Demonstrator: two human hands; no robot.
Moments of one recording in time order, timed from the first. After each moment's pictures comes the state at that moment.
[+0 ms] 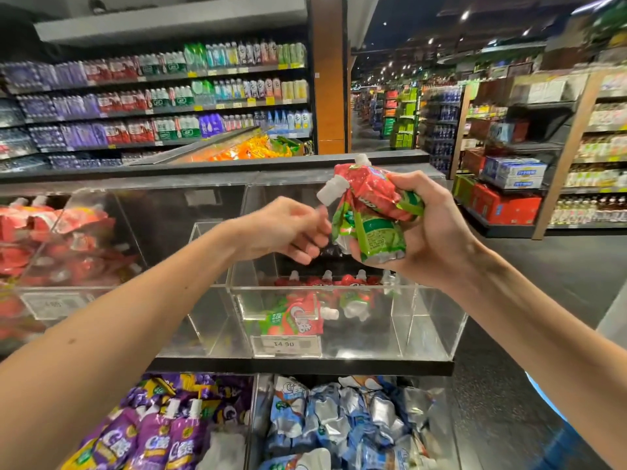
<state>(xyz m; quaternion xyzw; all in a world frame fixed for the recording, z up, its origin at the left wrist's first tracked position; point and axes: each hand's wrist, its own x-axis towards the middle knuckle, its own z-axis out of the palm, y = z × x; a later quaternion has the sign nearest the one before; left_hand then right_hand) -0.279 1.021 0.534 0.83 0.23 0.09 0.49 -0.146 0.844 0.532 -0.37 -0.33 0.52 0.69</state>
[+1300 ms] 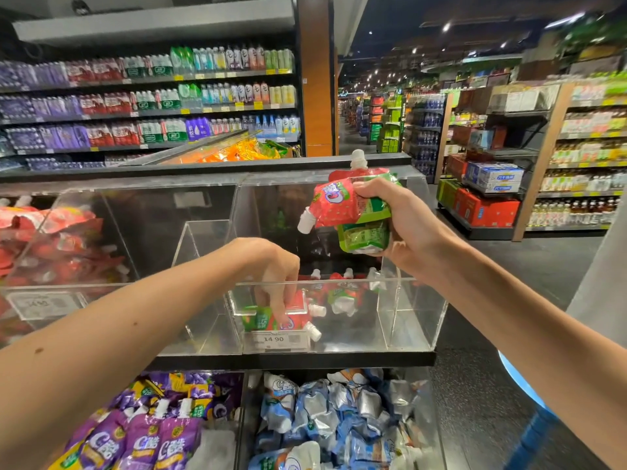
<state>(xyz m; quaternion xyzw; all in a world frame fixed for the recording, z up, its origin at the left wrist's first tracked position) -0.262 1.020 0.504 0.90 0.28 -0.32 0.12 -0.161 0.839 0.539 -0.52 -0.36 0.35 0.69</state>
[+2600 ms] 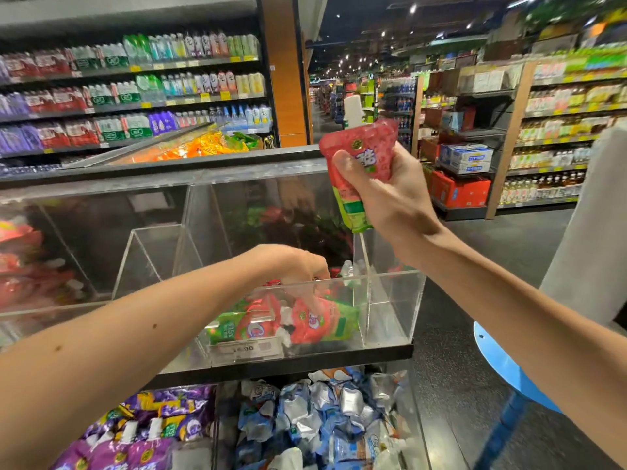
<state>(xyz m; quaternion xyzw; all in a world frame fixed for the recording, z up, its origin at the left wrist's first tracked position) -0.196 0.981 0.488 0.95 0.19 -0.25 0.06 -0.131 0.839 0.537 -0.55 -0.43 0.06 0.71</state>
